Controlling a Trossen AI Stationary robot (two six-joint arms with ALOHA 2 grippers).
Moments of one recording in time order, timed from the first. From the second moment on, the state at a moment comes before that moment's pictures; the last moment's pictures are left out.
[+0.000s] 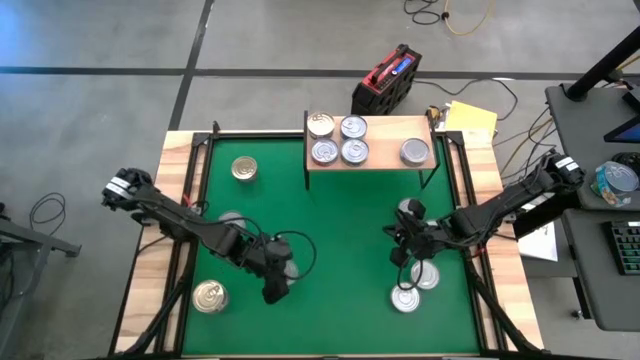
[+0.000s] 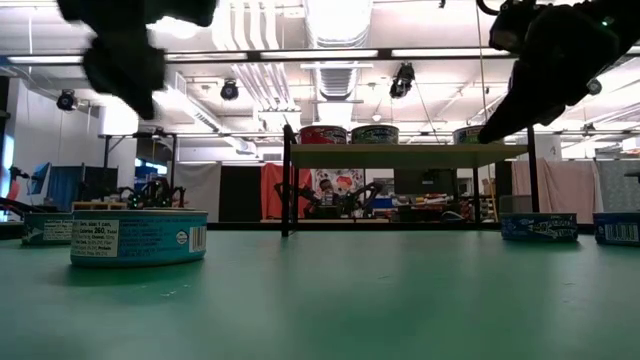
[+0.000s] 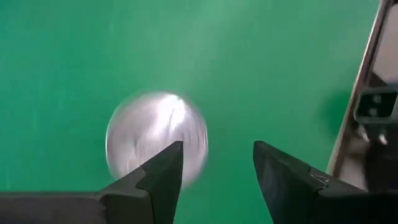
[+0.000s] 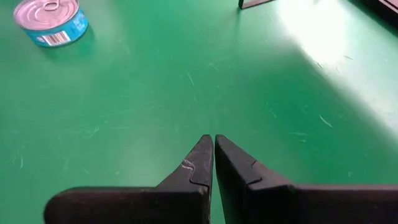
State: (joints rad) left arm -0.46 1.52 1.11 -0.68 -0.07 -0.92; right arm 0.42 1.15 0.62 -0.35 0.58 0.63
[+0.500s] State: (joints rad) left arm -0.66 1.52 1.37 -1.33 0.06 -1.36; right arm 0.42 1.15 0.62 -0.22 0.60 0.53
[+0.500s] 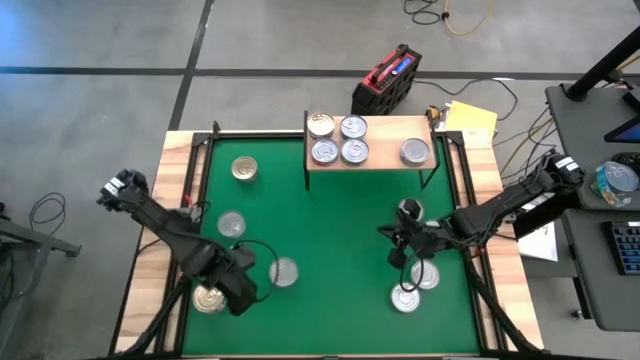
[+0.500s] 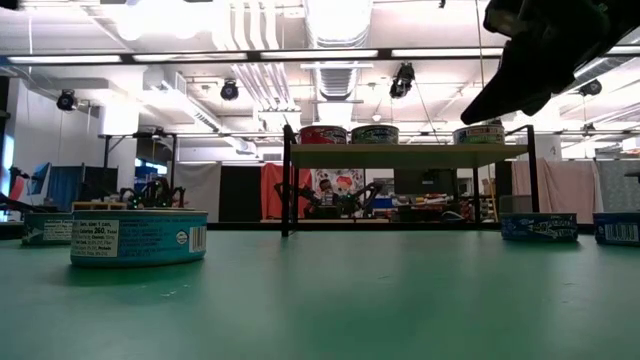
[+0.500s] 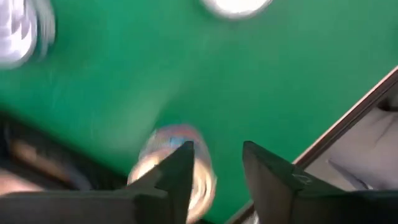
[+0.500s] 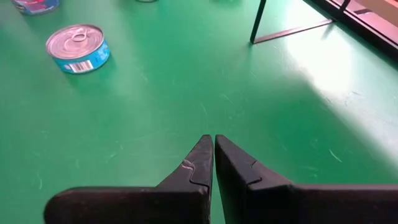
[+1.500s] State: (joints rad) left arm -0.81 1.52 1.11 -1.22 0.12 -1.68; right arm 0.42 1.15 0.62 -0.20 0.60 0.51
